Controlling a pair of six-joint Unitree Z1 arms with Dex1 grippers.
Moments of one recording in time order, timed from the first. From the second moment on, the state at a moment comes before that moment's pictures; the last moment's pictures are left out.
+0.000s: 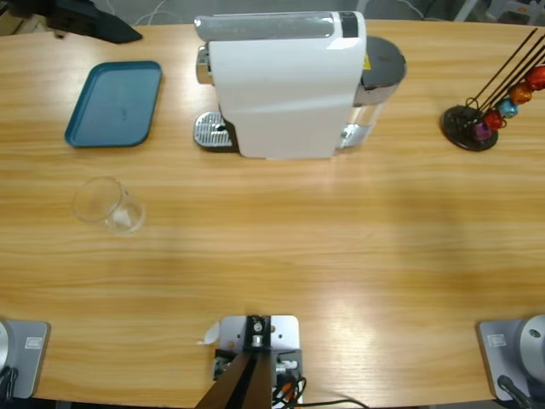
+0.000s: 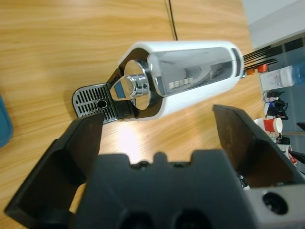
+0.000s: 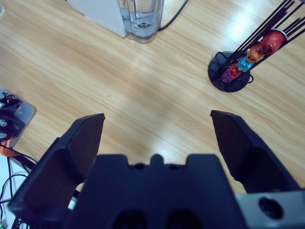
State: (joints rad) arm 0 -0.60 1.57 -1.32 0.46 -0.24 -0.61; arm 1 0.59 0.83 -1.08 1.09 -0.07 0.01
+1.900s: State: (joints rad) arm 0 -0.60 1.72 -1.43 0.46 -0.28 -0.64; arm 1 0.59 0.84 -1.08 1.09 -0.07 0.01
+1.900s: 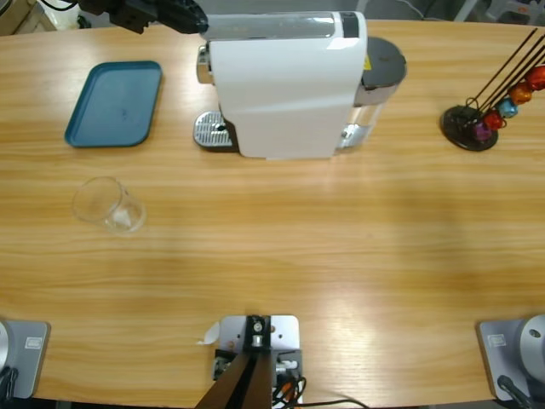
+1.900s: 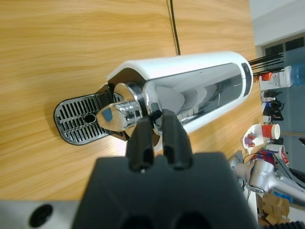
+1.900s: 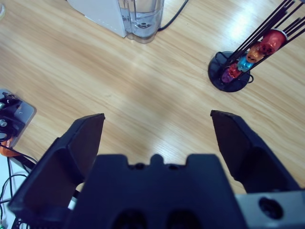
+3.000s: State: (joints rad) arm 0 -0.61 1.70 -1.51 0.43 -0.31 -0.67; arm 1 0.59 0.84 -1.08 1.09 -0.07 0.01
